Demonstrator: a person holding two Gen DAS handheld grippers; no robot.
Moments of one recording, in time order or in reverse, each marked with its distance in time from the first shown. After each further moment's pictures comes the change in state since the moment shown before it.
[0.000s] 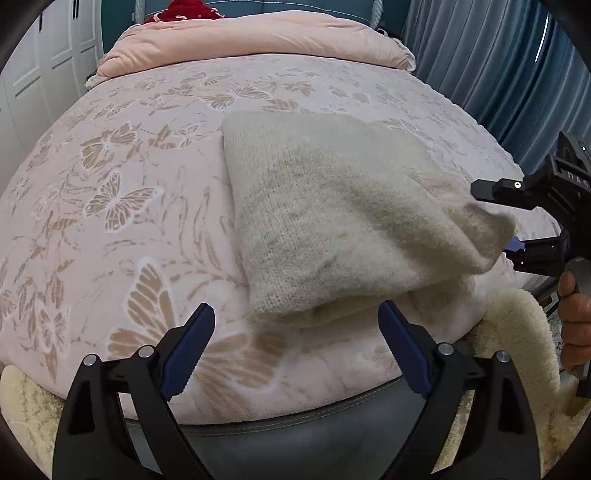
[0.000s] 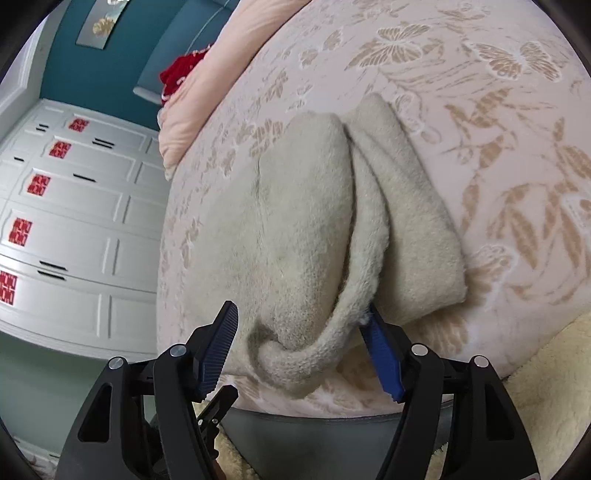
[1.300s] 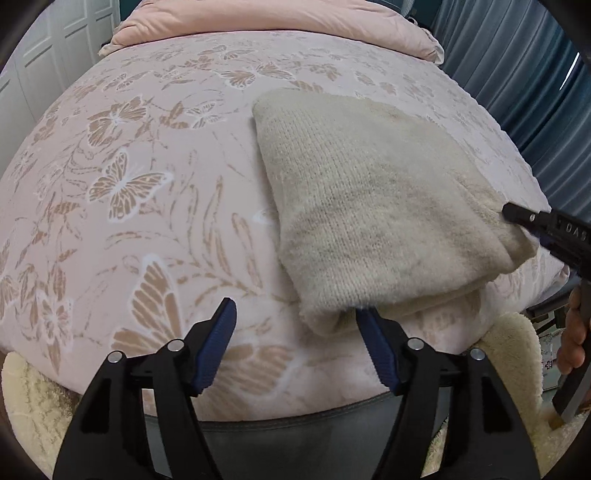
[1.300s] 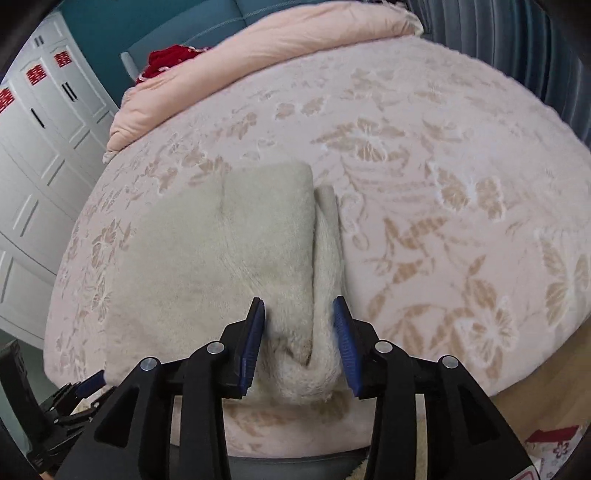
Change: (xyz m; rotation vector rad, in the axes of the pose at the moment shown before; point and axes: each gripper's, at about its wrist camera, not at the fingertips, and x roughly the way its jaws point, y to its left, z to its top) left arm 0.003 0.012 0.025 -0.100 0.113 0.020; right arm -0.040 0.053 0.021 -0.317 -0.235 -0.401
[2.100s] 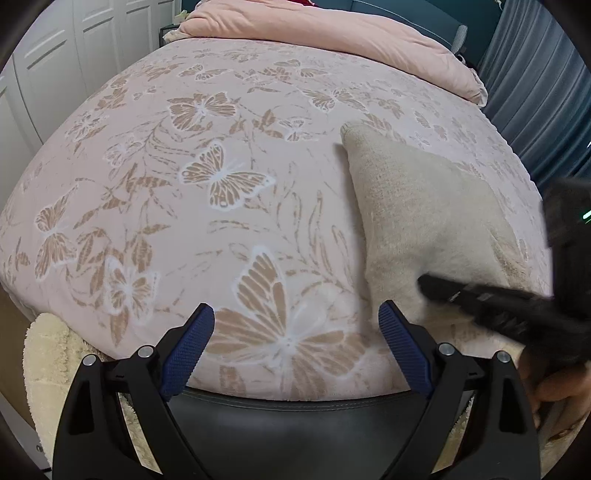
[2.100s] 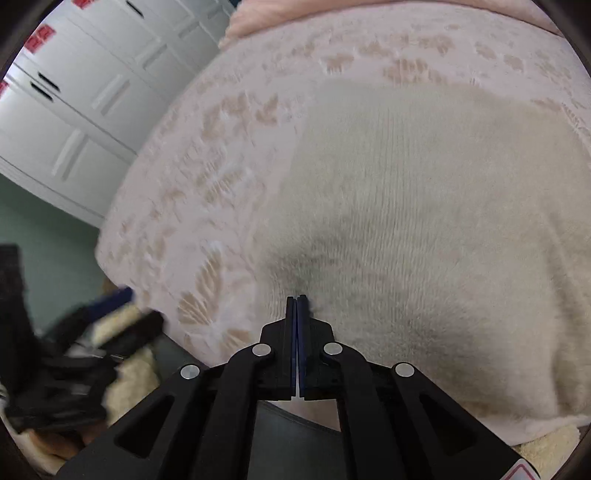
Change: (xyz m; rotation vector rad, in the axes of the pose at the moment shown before) left arm -0.043 0.067 -0.009 -0.165 -0.058 0.072; right arm 0.097 0.145 -0.070 -0.326 0.419 0.285
